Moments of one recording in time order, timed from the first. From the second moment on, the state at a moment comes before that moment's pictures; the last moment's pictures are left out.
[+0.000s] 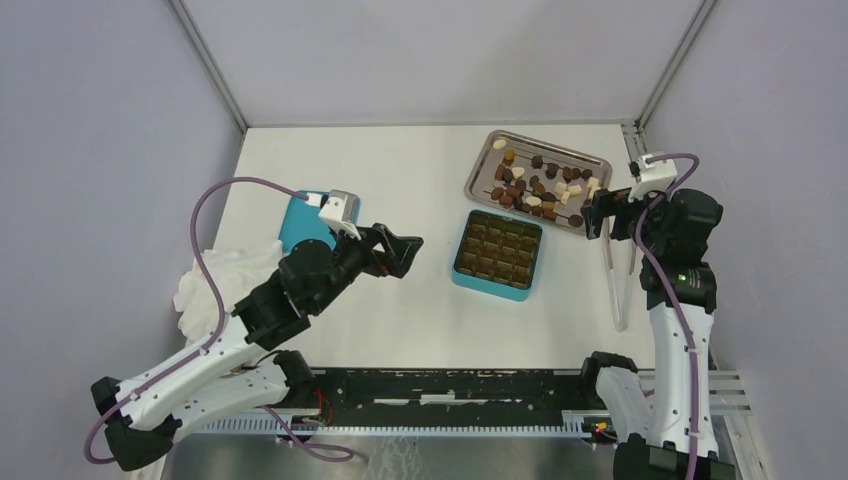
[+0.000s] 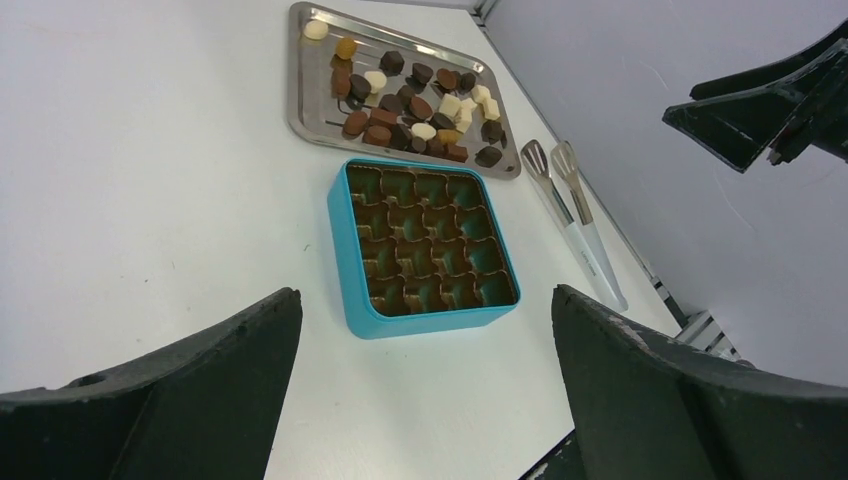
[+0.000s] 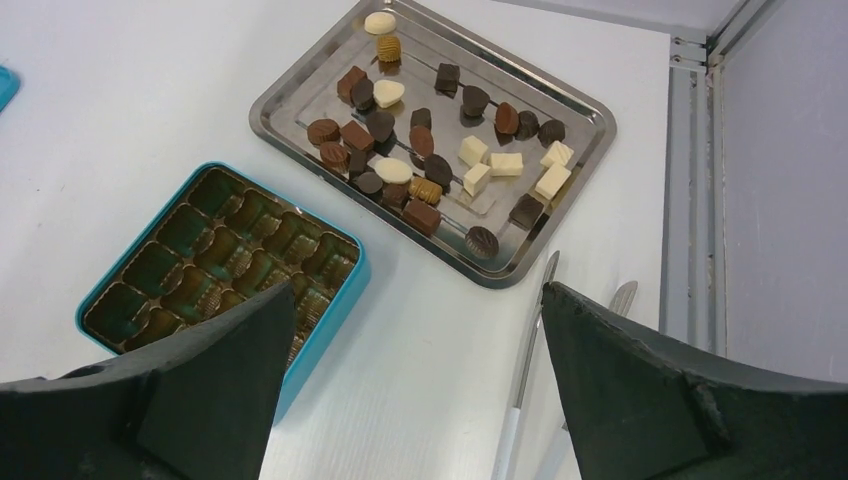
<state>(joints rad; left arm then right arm) -0.92 0.75 0.80 -0.17 -0.31 -0.50 -0.22 0.81 0.94 -0.47 -0.41 -0.16</state>
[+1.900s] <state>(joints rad) -0.93 0.76 0.50 0.06 -0.10 -0.54 -0.53 1.43 0.66 -0.19 -0.20 -0.41</state>
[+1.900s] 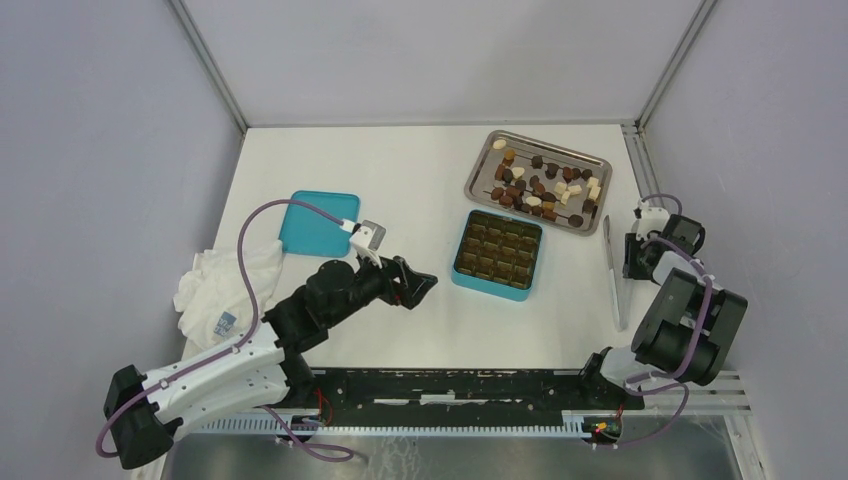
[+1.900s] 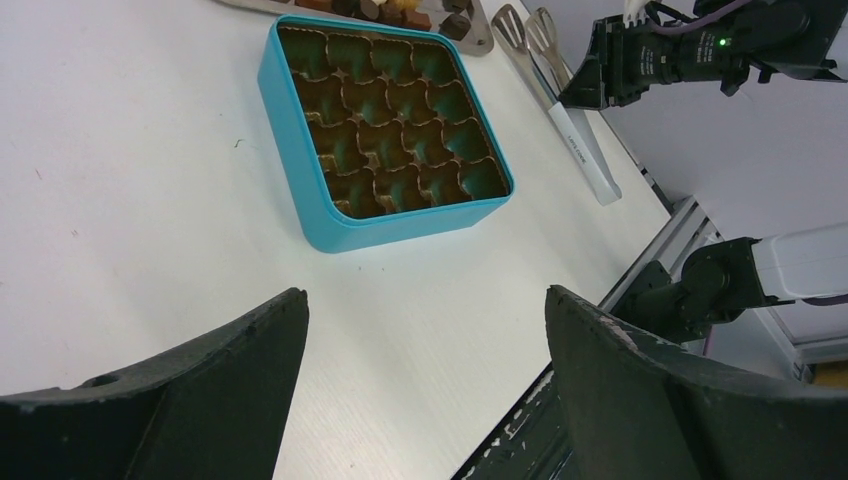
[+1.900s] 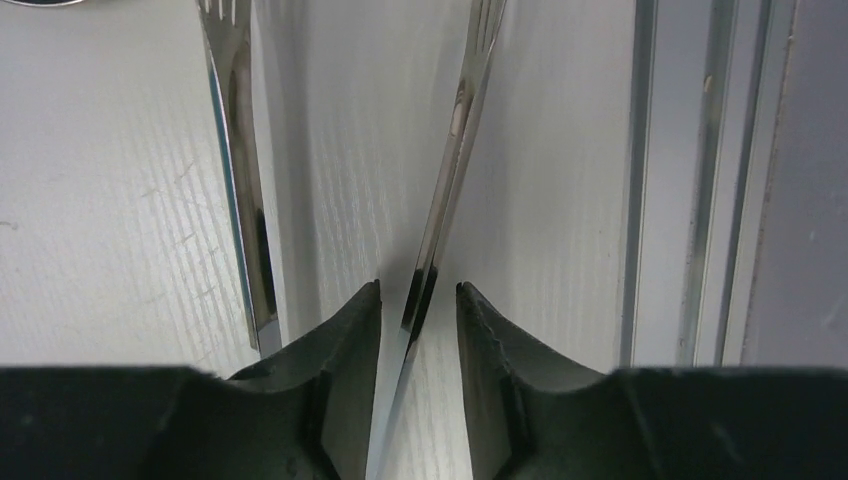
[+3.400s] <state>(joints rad) -0.94 0.96 0.50 0.76 0.27 -0.64 -0.48 1.20 0.90 -0.47 -1.29 -0.37</state>
